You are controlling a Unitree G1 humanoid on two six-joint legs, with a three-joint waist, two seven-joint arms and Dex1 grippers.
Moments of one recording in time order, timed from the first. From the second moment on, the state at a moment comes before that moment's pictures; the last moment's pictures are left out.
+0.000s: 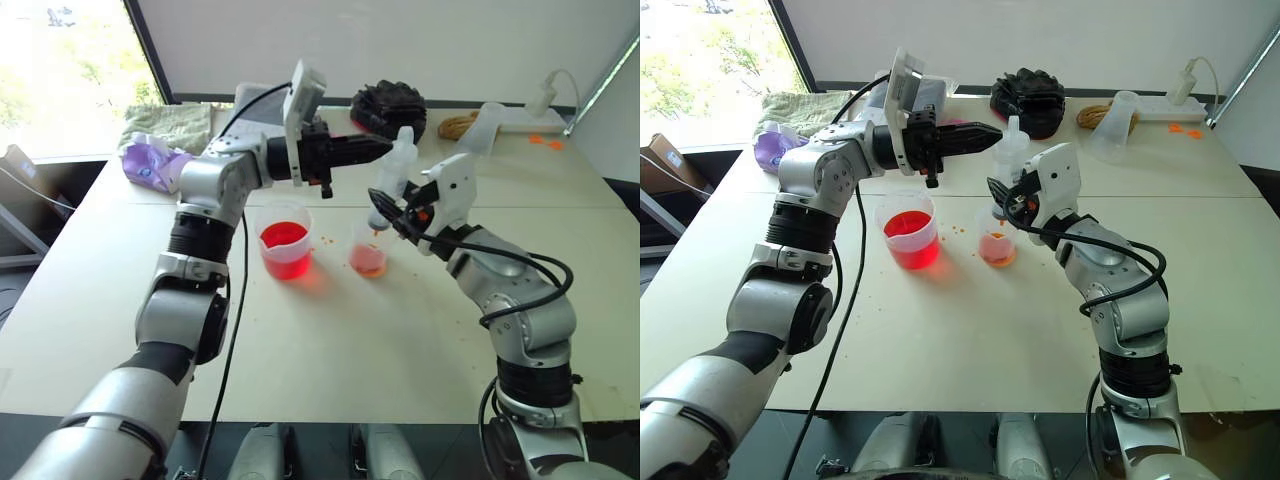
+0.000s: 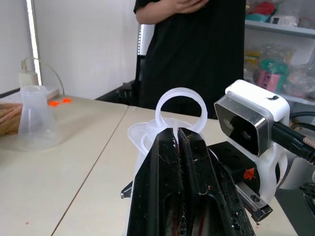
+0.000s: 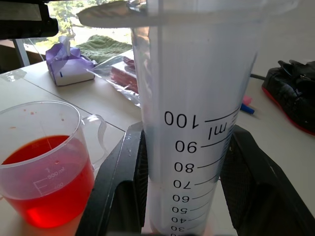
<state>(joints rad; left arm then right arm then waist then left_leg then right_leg) -1.18 0.23 0.01 0.51 -0.43 0.56 -1.19 -0.49 -0.34 -0.05 -0.45 0.35 0.78 0.32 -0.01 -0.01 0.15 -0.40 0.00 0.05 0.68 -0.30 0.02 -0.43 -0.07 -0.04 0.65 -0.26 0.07</state>
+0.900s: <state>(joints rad) -1.03 0.45 0.14 0.23 -0.60 0.77 -1.03 -0.51 -0.35 -0.05 -0.48 0.42 0.82 0.32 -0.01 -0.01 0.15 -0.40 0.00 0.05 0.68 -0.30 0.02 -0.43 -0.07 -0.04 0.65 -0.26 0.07</state>
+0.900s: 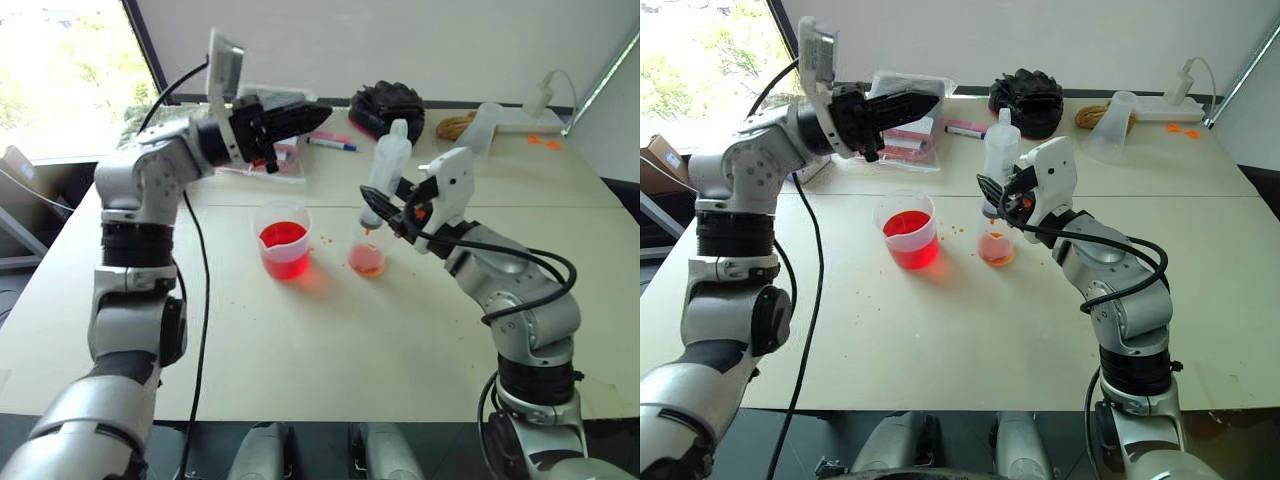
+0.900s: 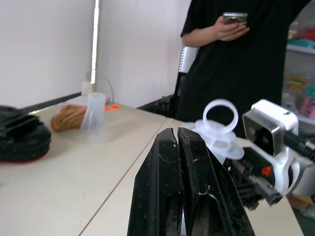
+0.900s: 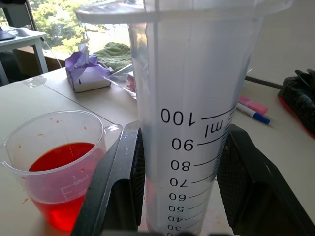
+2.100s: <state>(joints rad) -0.70 0.55 0.17 -0.09 -0.75 0.84 -0.96 -1.22 -0.90 0.08 0.34 0.60 1.55 0.52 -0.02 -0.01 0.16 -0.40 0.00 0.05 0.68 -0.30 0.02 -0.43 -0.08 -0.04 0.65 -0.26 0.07</state>
